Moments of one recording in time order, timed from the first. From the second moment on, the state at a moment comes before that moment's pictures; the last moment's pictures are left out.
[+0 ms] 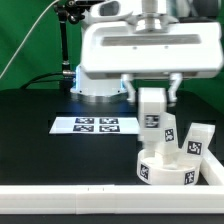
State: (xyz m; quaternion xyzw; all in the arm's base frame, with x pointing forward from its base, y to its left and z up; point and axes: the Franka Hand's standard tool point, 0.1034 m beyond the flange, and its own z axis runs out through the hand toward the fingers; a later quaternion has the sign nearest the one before) arm 0.605 0.057 0.126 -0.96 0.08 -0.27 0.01
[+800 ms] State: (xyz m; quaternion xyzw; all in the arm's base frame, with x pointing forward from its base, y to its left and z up) arm 0.602 0.049 0.107 -0.95 0.07 -0.29 -0.01
